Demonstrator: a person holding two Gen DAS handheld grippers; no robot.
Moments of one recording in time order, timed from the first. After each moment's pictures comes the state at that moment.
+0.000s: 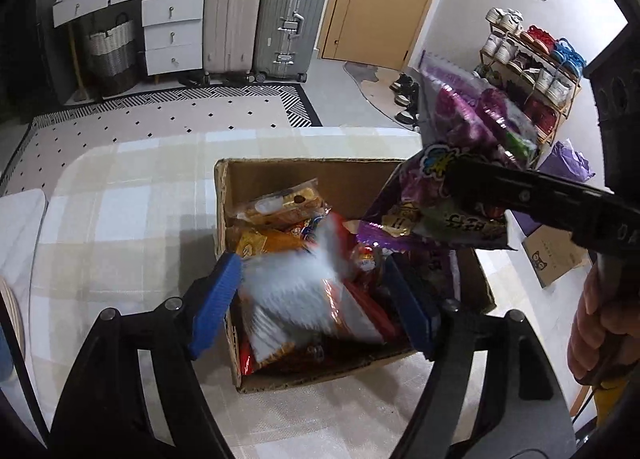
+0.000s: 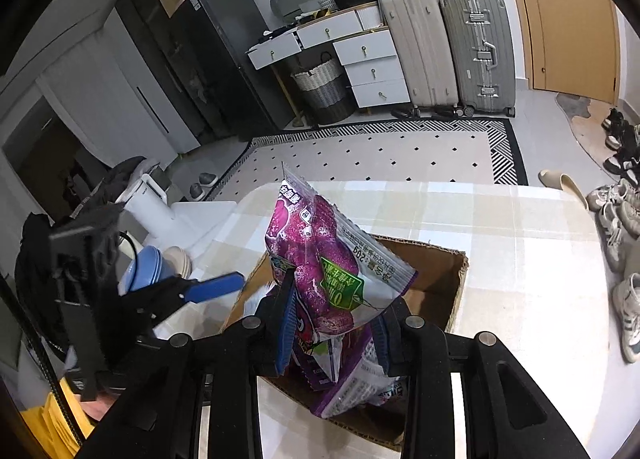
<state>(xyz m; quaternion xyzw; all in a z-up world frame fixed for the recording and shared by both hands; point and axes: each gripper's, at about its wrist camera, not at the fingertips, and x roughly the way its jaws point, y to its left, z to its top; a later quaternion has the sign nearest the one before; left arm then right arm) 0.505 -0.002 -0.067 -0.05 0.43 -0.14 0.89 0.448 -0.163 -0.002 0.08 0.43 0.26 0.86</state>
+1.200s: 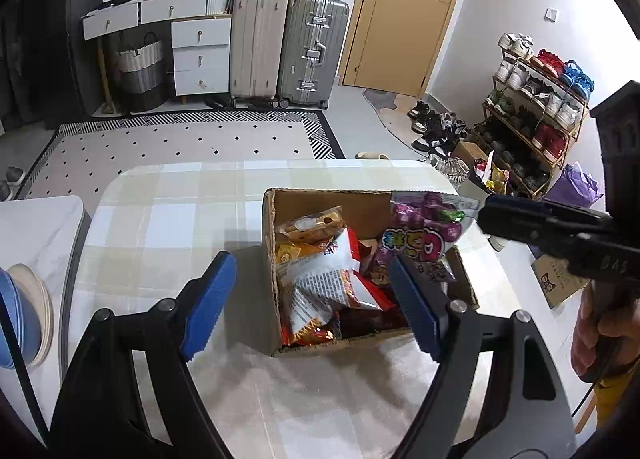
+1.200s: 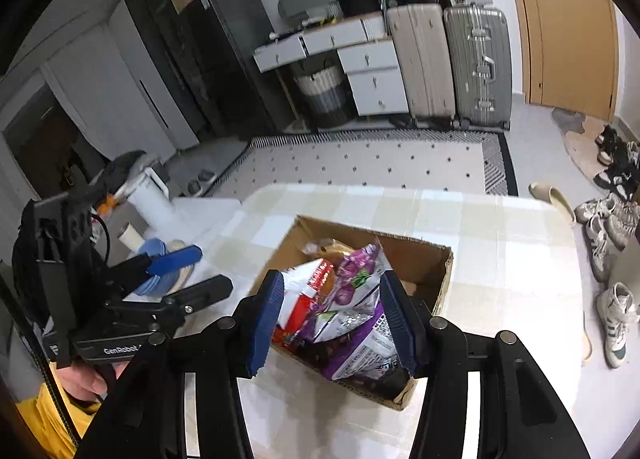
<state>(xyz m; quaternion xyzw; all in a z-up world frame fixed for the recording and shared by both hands) 0.427 0.030 0.009 -0.06 0.39 -0.09 0.92 0.394 -0.179 0.044 0.06 0.40 0.26 0.87</state>
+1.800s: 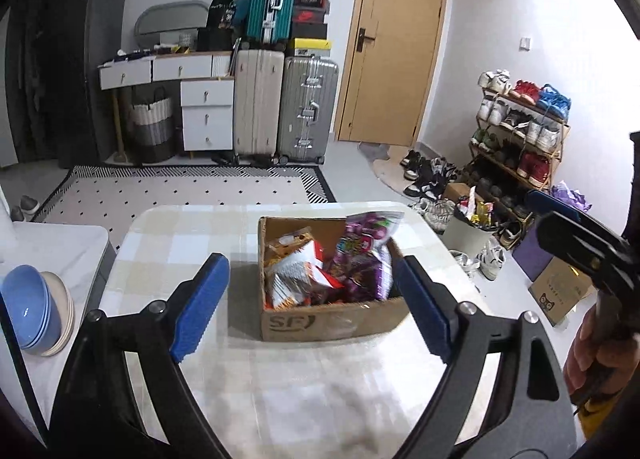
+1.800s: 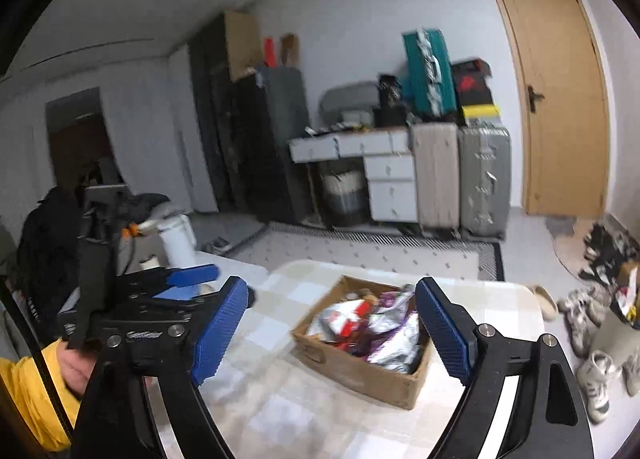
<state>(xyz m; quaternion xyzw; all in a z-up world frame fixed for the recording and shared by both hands) 0.279 0.013 0.090 -0.05 0.28 -0.09 0.96 0.205 -0.201 0.111 0.03 0.19 0.28 0.94</state>
